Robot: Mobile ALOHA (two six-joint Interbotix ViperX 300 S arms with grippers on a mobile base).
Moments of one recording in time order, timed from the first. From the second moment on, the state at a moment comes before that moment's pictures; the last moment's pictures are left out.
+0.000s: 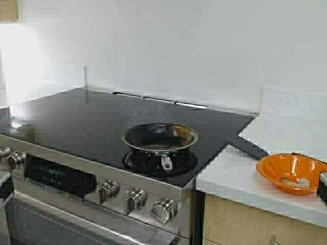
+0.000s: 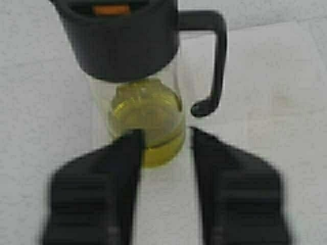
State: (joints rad) left arm -0.01 -0.94 1.28 0.00 -0.27 -0.01; right arm -0.49 0.57 0.42 0.11 -0.58 0.04
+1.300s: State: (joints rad) left arm -0.01 -1.02 1.27 0.00 -0.24 -0.06; right arm 0.23 -0.21 0.92 0.43 0.14 0.05
